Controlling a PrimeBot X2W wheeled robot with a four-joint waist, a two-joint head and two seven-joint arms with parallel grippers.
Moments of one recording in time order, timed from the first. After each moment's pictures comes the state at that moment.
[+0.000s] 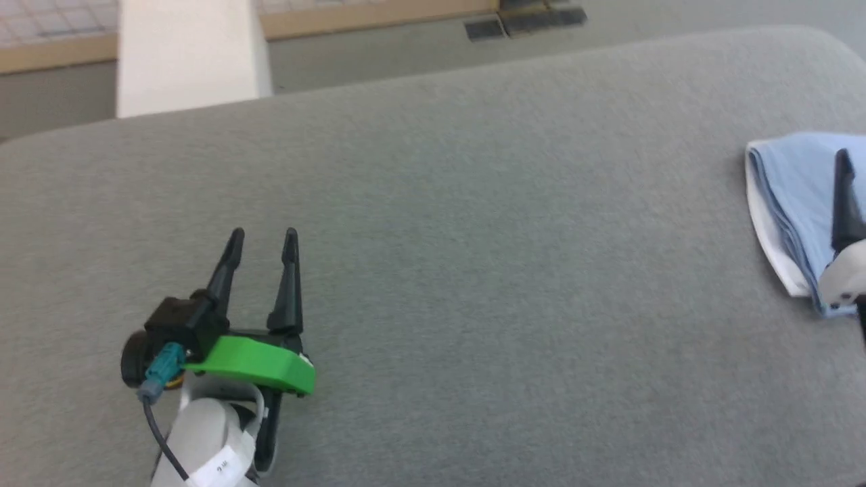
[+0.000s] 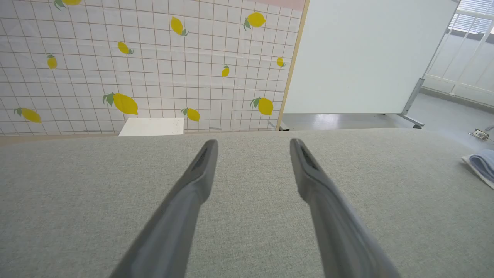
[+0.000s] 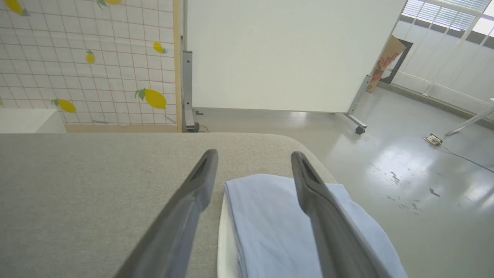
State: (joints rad) left arm -0.21 0.09 -0.06 0.16 -0.21 -0.11 -0.26; right arm -0.41 -0.27 -0.26 0.30 0.04 0.13 -0.01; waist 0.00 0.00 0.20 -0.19
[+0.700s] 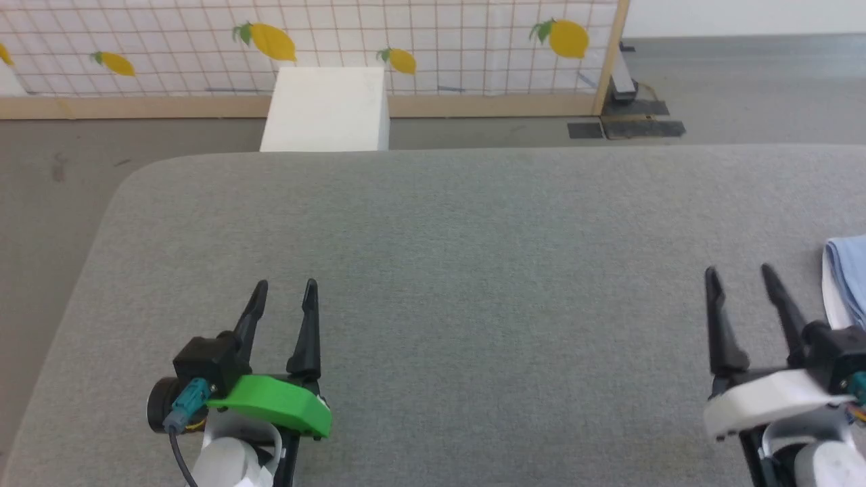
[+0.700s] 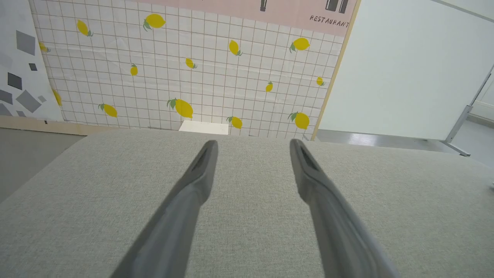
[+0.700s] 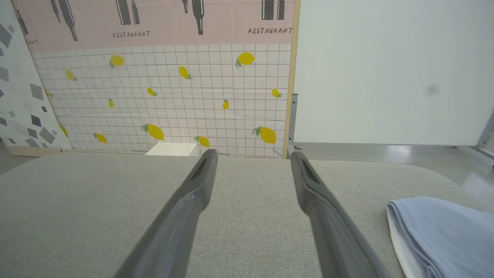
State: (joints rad) left arm -0.13 0.06 -0.07 0.22 -0.23 -0.11 -0.26; right arm -0.04 -0.08 -0.11 0.02 0.09 0.13 -0.12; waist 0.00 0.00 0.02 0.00
